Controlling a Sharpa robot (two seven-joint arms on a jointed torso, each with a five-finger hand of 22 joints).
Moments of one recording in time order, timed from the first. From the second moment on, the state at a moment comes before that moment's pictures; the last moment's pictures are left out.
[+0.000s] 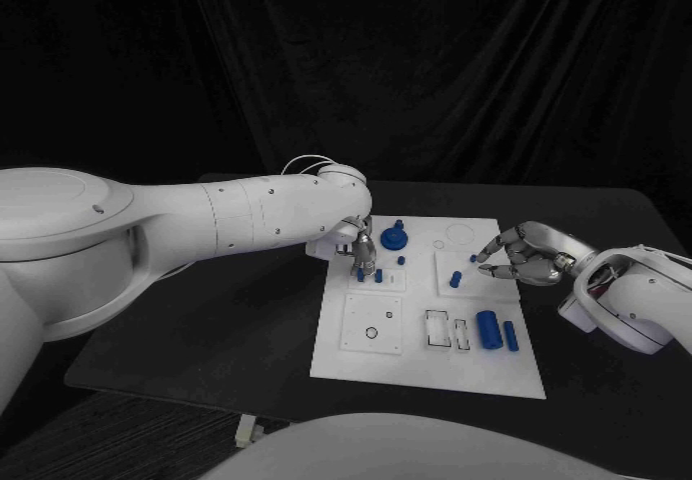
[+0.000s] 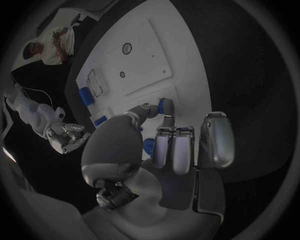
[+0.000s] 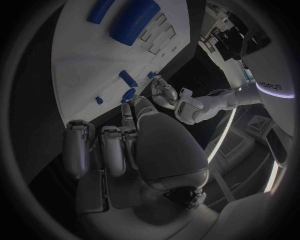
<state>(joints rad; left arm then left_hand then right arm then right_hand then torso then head) 1.31 -0.44 -0.21 1.15 -0.99 0.41 -0.70 1.05 -0.06 0.47 0.04 0.73 1.05 0.04 0.35 0.93 1.47 -0.06 1.51 1.31 1.47 -0.11 1.51 1.31 0.05 1.46 0.00 1.25 1.31 1.21 -0.90 -0.21 1.49 -1.11 -0.26 0.08 1.49 0.05 0.00 0.15 0.45 0.87 0.13 0.32 0.17 1.46 0.05 1.57 1.31 1.46 -0.01 1.57 1.31 0.02 1.47 0.09 1.45 1.31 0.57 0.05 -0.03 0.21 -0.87</state>
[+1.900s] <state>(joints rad) 1.29 -0.47 -0.21 1.18 -0.95 0.37 -0.70 1.03 -0.05 0.49 0.03 0.73 1.05 0.03 0.36 0.94 1.47 -0.06 1.49 1.31 1.47 -0.11 1.50 1.31 0.05 1.46 0.00 1.24 1.31 1.21 -0.90 -0.21 1.48 -1.11 -0.24 0.07 1.50 0.05 0.01 0.15 0.45 0.87 0.13 0.32 0.17 1.46 0.05 1.58 1.31 1.46 -0.01 1.57 1.31 0.02 1.47 0.09 1.45 1.31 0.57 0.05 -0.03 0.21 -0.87</state>
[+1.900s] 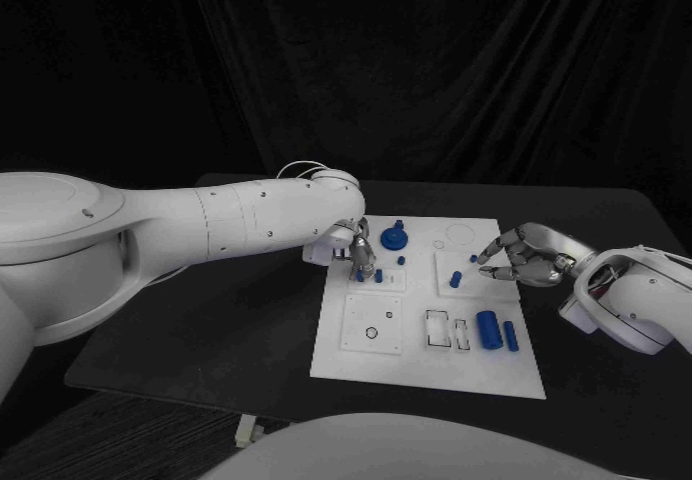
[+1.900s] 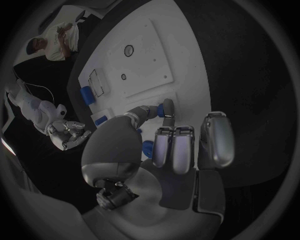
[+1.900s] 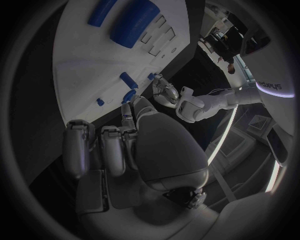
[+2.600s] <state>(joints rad) 1.29 -0.49 -0.21 1.20 -0.94 0.33 -0.70 1.03 -0.05 0.49 0.03 0.73 1.05 0.04 0.36 0.95 1.47 -0.06 1.47 1.31 1.47 -0.11 1.48 1.31 0.05 1.46 0.00 1.24 1.31 1.21 -0.90 -0.21 1.48 -1.11 -0.24 0.07 1.50 0.05 0.01 0.15 0.45 0.87 0.13 0.32 0.17 1.46 0.05 1.57 1.31 1.46 -0.01 1.57 1.31 0.02 1.47 0.09 1.45 1.31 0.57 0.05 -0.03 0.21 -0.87</state>
